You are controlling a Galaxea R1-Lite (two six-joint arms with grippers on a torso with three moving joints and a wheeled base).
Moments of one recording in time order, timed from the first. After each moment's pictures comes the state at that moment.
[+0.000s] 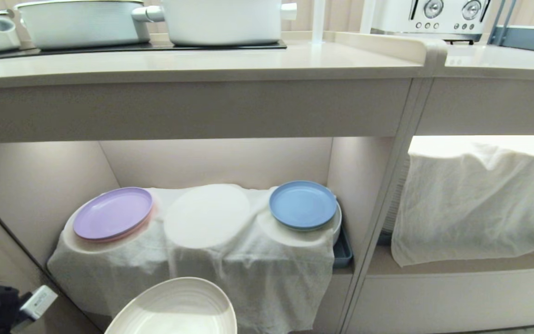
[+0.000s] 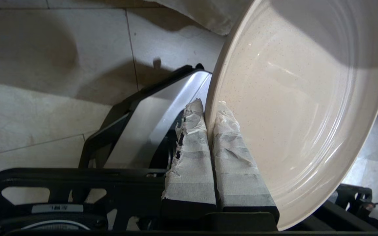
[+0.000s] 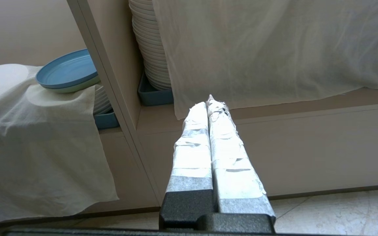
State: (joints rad) left arm -0.13 1.13 -0.22 0.07 -0.22 -0.62; right arm 0.00 0.00 0.00 -0.01 -0.06 0.10
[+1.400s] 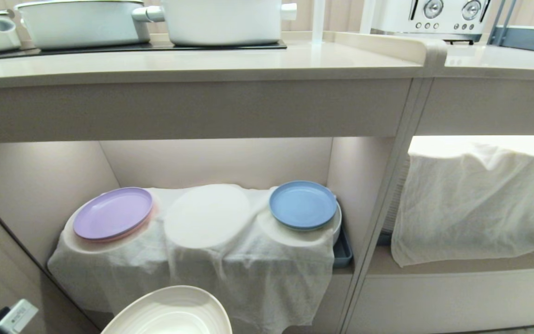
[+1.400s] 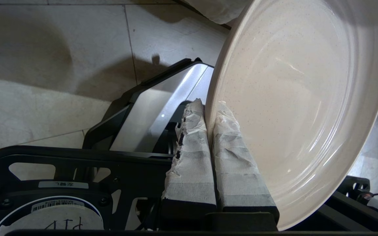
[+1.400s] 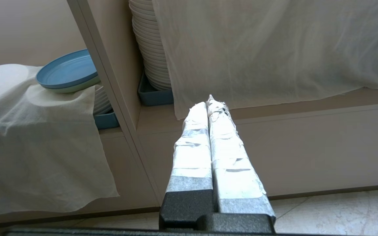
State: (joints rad) left arm -0.13 0.99 -0.24 0.20 -0.22 -0.62; right arm 0.00 0.00 0.00 -0.01 -0.06 0.10
